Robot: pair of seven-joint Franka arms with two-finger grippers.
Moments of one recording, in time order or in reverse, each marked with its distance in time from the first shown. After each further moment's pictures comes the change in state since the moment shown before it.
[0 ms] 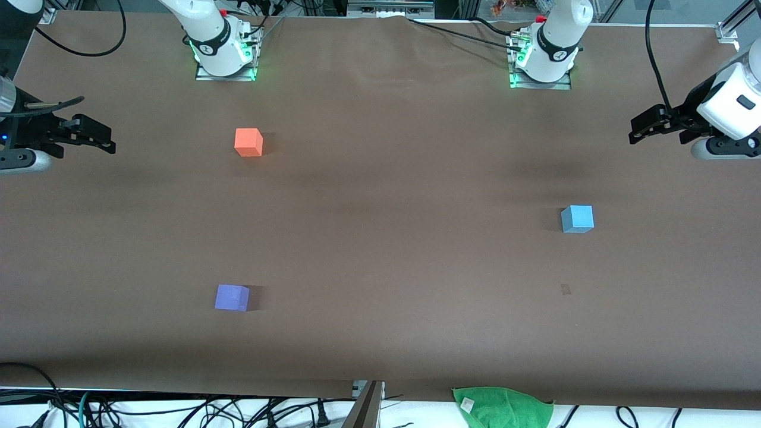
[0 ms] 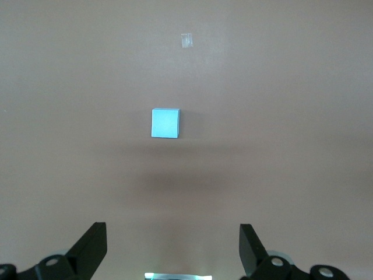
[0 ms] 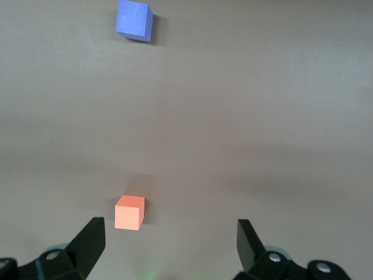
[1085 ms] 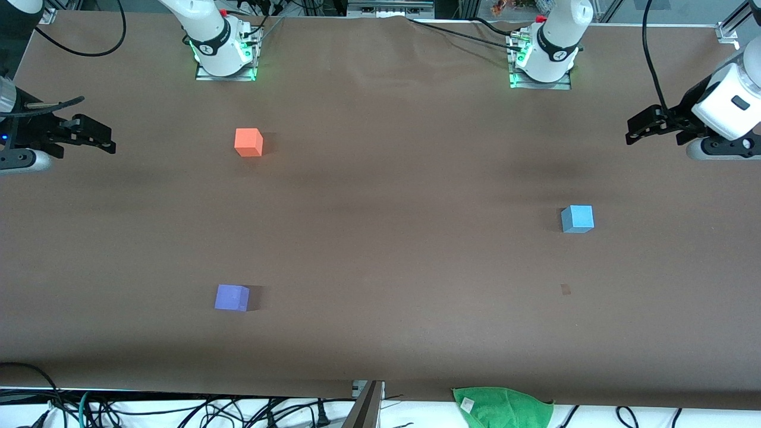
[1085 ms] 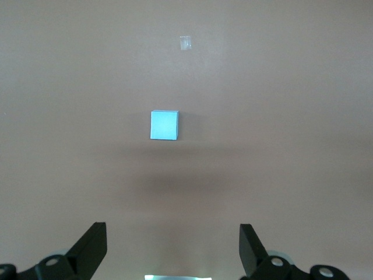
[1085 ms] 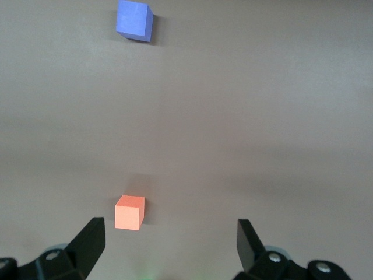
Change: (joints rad) left arm -0.003 -0.007 0.004 0.000 0.000 0.007 0.000; right arm 0.000 0.000 0.000 0.000 0.000 0.000 0.000
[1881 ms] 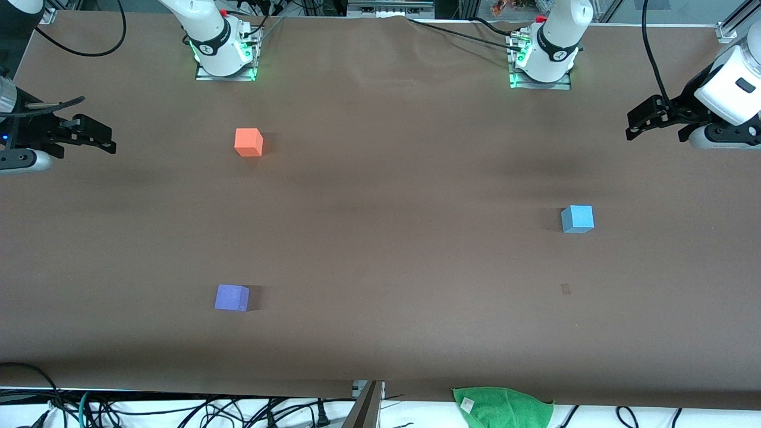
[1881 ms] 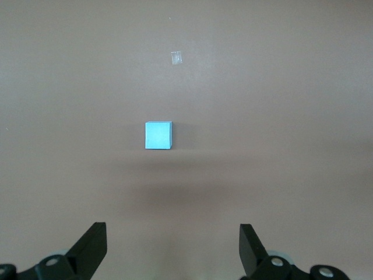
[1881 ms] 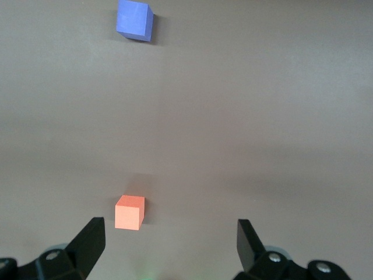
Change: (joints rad) left arm -0.020 -0.021 -0.013 0.019 0.000 0.011 0.001; right arm 0.000 0.000 0.000 0.000 0.000 0.000 0.000
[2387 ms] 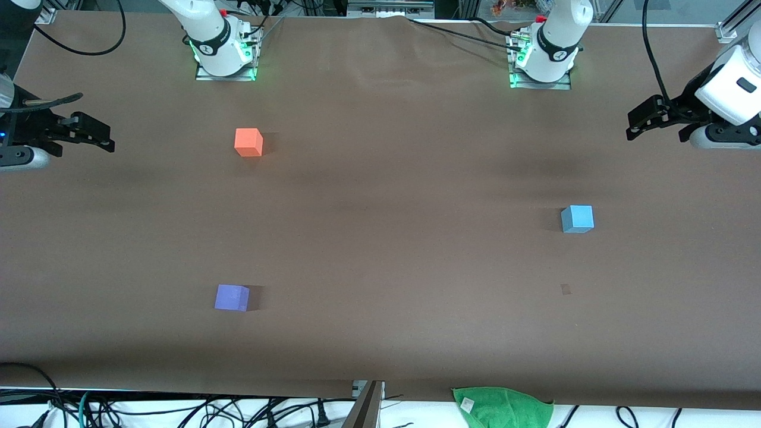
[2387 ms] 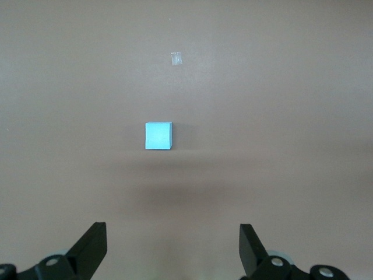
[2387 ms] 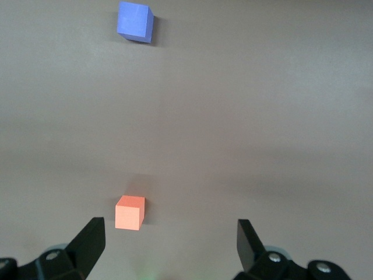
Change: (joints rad) left arm 0.013 0.000 -0.014 0.005 0.000 -0.002 0.000; right arm 0.000 -0.006 0.000 -0.001 0.000 0.000 0.000
